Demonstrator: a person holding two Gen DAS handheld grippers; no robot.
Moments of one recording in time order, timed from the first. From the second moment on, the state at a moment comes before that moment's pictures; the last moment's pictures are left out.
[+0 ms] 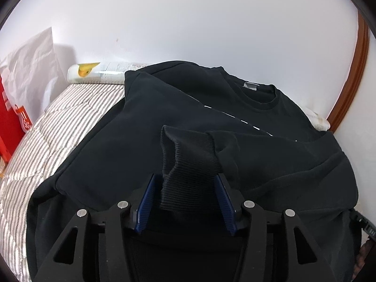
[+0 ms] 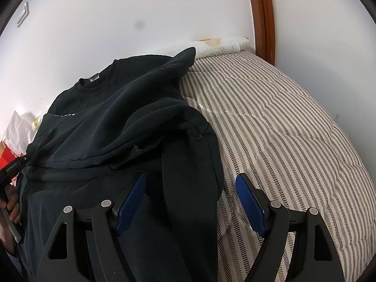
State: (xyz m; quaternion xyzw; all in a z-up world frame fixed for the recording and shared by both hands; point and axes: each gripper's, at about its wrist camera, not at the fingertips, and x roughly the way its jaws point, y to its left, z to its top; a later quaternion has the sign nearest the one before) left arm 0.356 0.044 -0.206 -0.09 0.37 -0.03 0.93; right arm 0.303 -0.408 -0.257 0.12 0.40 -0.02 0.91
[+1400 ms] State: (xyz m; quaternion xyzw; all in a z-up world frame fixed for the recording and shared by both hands) left arm 0.323 0.124 -0.151 -0.21 0.24 -0.03 0.95; right arm 0.347 -0.364 -0.239 0.15 0.40 0.02 0.90
